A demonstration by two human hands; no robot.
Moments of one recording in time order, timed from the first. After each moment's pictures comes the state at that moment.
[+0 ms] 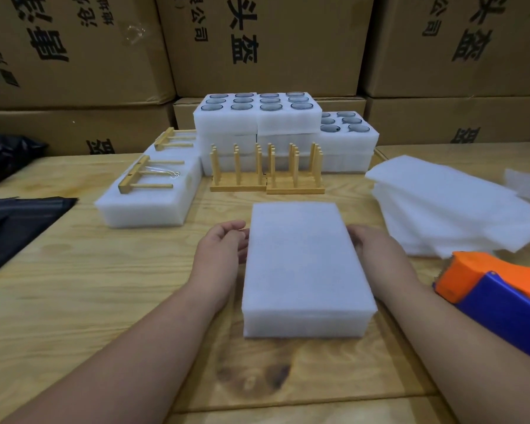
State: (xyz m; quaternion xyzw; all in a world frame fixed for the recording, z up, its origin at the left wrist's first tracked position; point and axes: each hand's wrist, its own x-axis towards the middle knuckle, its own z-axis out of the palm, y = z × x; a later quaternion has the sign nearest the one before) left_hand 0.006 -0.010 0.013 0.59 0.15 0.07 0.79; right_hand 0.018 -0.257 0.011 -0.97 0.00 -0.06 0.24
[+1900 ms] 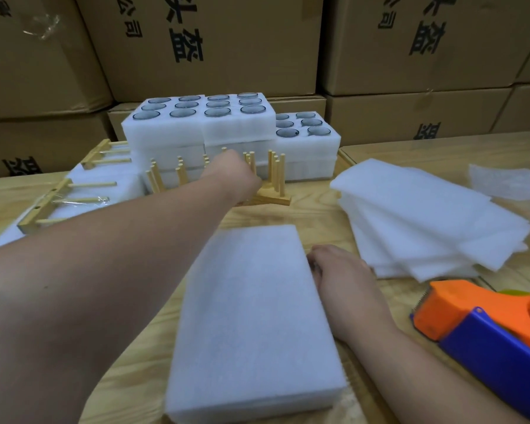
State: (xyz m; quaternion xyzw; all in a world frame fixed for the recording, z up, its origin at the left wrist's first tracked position) left_hand 0.182 -0.090 0.102 0.97 0.00 0.04 0.22; right_hand 0.033 -0.261 -0.007 -0.97 -0.01 -0.15 0.20
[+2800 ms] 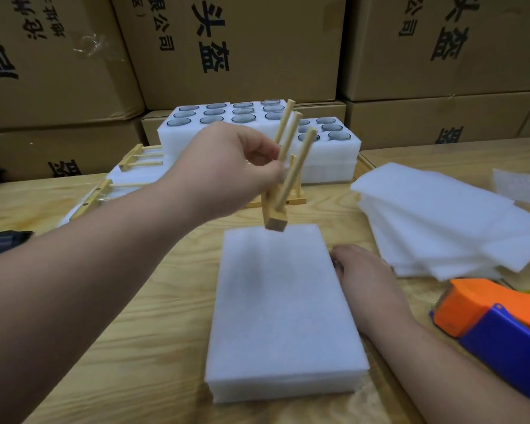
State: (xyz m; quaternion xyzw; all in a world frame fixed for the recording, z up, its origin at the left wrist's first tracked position) left_hand 0.050 -0.048 0.167 0.90 -0.18 0.16 0.37; right_hand 0.029 -0.259 -0.002 -0.97 0.01 -0.13 0.22
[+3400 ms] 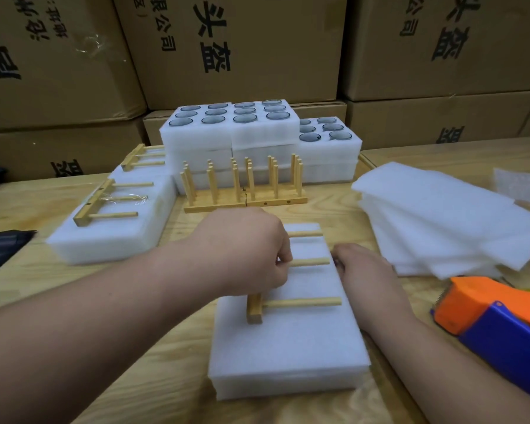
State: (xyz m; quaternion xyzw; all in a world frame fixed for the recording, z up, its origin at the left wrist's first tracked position) left_hand 0.019 -0.057 0.123 0.97 -0.24 0.04 -0.01; right_hand 0.026 -0.257 0.003 -0.97 0.01 -0.13 0.22
